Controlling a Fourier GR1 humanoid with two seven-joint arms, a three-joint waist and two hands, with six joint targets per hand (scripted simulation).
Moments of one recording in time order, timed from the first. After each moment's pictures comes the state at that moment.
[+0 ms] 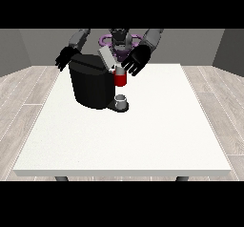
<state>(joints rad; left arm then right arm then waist) -1.17 0.43 0.12 -0.61 -0.66 -0.16 -0.13 -0.31 -0.04 -0.05 -1.39 -0.03 -0.17 -0.06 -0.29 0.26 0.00</state>
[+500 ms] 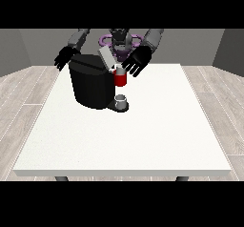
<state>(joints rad) -1.15 0.44 0.12 -0.61 -0.69 -0.14 -0.15 -0.29 -0.05 -0.05 -1.40 -0.04 -0.15 -0.07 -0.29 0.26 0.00</state>
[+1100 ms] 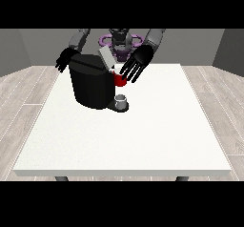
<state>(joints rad) -1.17 0.47 0.07 -0.61 -0.74 -0.20 -0.18 -0.32 -0.04 -0.05 -1.37 -0.03 -0.17 -0.09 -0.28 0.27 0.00</state>
